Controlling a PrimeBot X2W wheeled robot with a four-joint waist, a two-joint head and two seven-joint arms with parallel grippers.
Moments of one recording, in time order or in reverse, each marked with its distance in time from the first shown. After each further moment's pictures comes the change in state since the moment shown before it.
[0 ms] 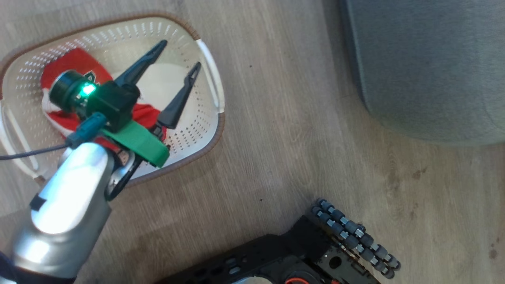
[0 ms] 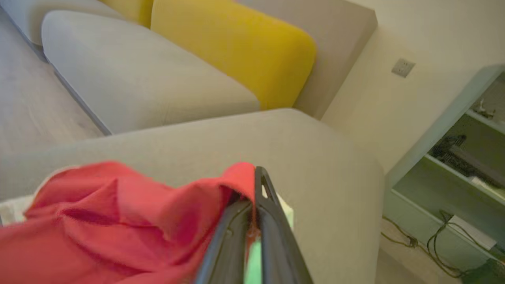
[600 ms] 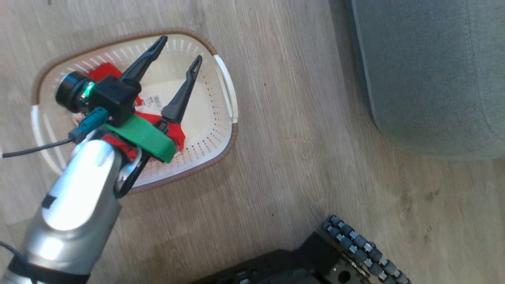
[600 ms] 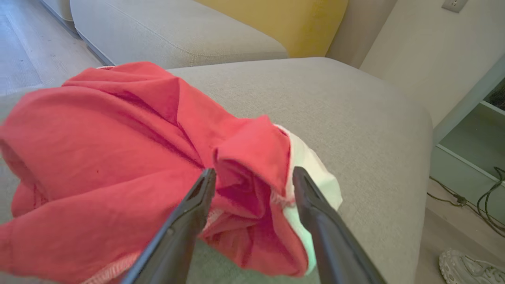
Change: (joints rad) left arm 0.002 -0.063 0.049 0.036 -0.002 0.000 0.000; right arm 0.176 0.079 0.034 0.186 0.073 0.000 -0.185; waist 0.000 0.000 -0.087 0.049
